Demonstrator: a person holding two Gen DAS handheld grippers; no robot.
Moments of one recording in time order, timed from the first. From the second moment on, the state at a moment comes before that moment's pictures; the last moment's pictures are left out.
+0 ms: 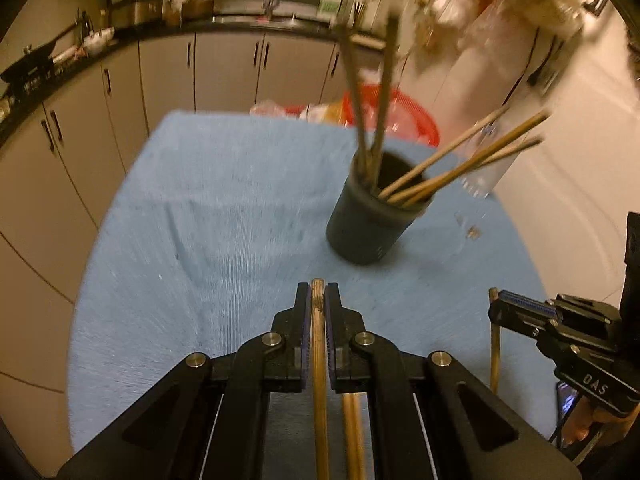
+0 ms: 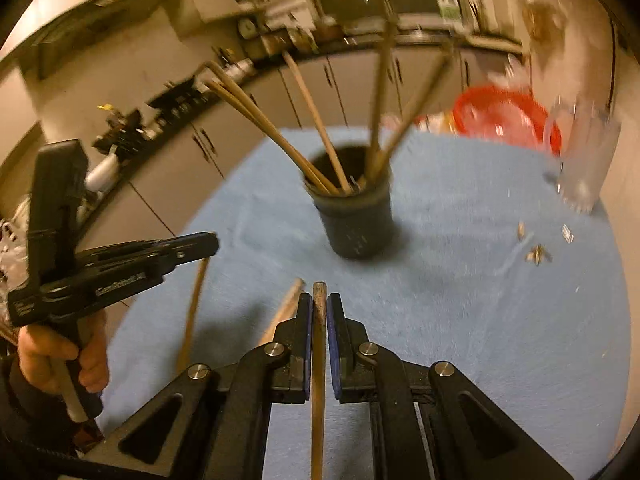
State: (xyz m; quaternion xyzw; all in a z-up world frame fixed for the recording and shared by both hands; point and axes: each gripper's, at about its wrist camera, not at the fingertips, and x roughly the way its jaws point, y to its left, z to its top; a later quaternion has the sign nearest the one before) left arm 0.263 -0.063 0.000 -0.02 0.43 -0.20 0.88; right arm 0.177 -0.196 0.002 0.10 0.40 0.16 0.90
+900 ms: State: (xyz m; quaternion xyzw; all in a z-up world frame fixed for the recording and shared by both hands) left arm 0.207 -0.057 0.099 -0.06 0.27 -0.19 0.94; right arm 0.121 -0.192 0.103 0.08 0.24 0.16 0.95
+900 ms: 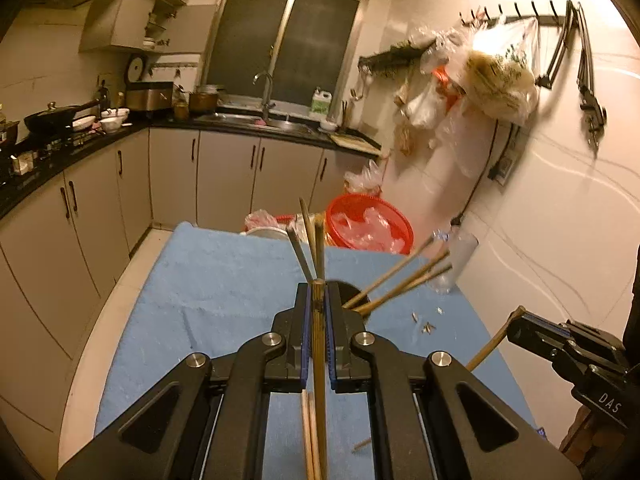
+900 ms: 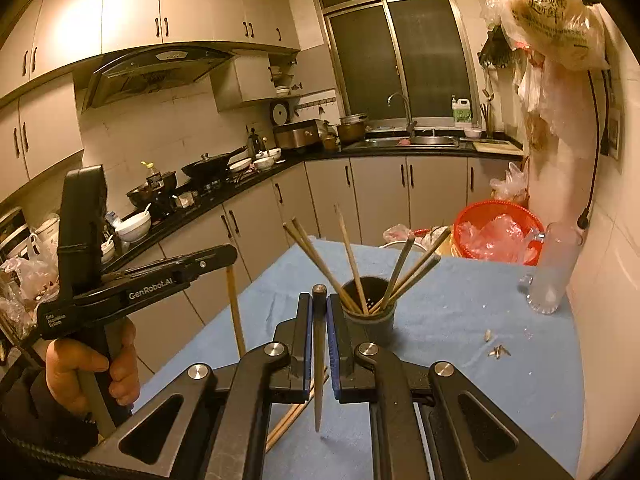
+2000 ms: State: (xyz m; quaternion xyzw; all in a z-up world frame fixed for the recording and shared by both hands) left arm 0.267 -0.077 0.166 -0.13 0.07 -0.13 0.98; right arm 0.182 -0.210 0.178 0.09 0.12 0.07 0.99
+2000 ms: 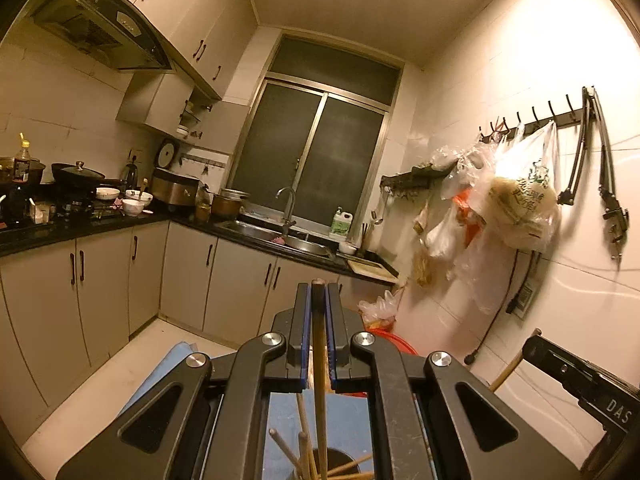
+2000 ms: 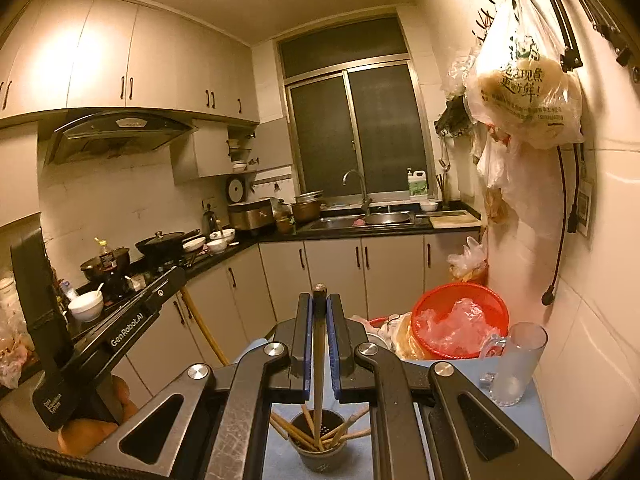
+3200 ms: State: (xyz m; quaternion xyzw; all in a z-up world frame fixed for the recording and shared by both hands) left arm 0.284 -0.094 0.077 -0.06 0.17 -0.13 0.97; right arm 0.220 -0.217 0.077 0.09 0.22 0.06 0.97
